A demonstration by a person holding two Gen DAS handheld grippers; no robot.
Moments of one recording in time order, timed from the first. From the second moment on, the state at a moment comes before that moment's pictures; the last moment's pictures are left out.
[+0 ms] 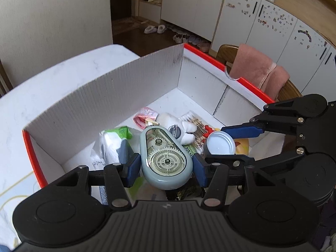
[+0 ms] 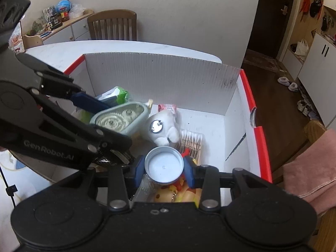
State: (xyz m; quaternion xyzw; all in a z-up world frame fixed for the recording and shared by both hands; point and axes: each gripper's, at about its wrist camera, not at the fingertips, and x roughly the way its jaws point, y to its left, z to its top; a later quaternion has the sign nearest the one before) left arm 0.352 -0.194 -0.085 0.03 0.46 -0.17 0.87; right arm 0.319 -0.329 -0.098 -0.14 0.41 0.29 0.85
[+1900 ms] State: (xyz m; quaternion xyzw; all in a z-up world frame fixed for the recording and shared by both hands) left arm 0.210 -0.115 0.003 0.00 0.34 -0.13 0.93; right arm 0.207 -0.333 -0.017 0.00 0.34 0.24 0.91
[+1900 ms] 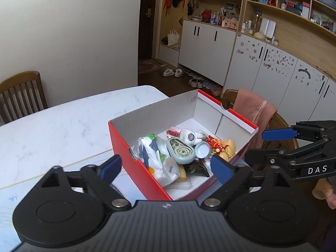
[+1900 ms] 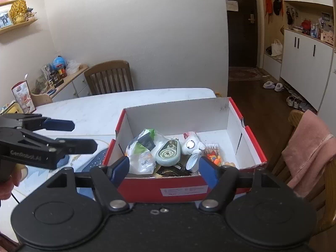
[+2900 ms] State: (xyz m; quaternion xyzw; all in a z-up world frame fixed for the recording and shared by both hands) left arm 0.172 -0.119 0.015 0.00 0.30 -0.16 0.94; right arm 0.157 -0.332 -0.009 0.02 0.32 0.22 0.92
